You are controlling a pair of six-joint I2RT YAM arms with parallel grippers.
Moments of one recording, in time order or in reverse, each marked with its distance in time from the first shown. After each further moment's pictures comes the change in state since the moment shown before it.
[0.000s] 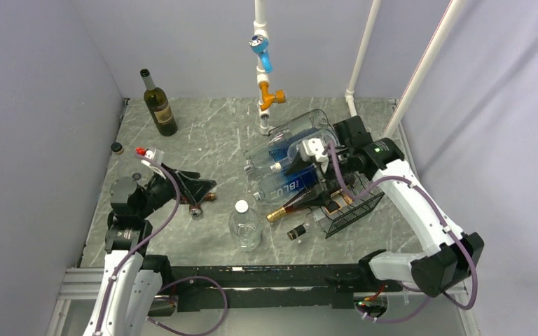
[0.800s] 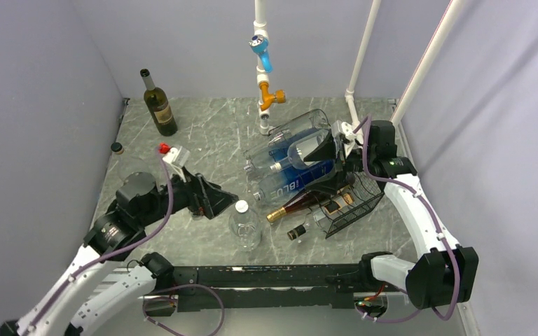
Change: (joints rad) left arm -0.568 0.030 0.339 -0.407 -0.413 -0.092; right arm -0.360 -0.123 -0.356 0.617 -0.213 0.557
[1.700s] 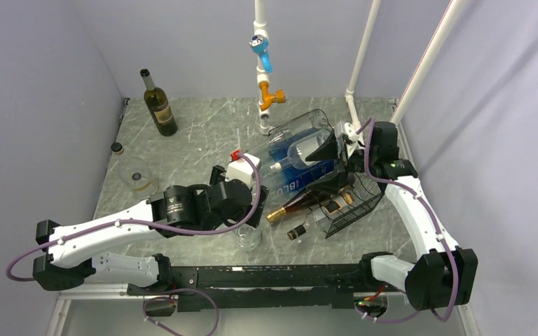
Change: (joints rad) left arm -0.706 0.571 0.447 -0.477 -0.937 0.021; right arm -0.025 -0.012 -0.029 0.058 -0.019 0.028
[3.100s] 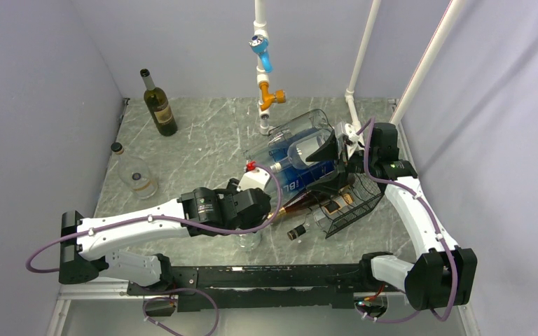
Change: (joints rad) left arm -0.001 0.124 -0.061 -0.051 0.019 -0.067; right arm -0.007 0.000 -0.019 0.014 -0.002 0.000
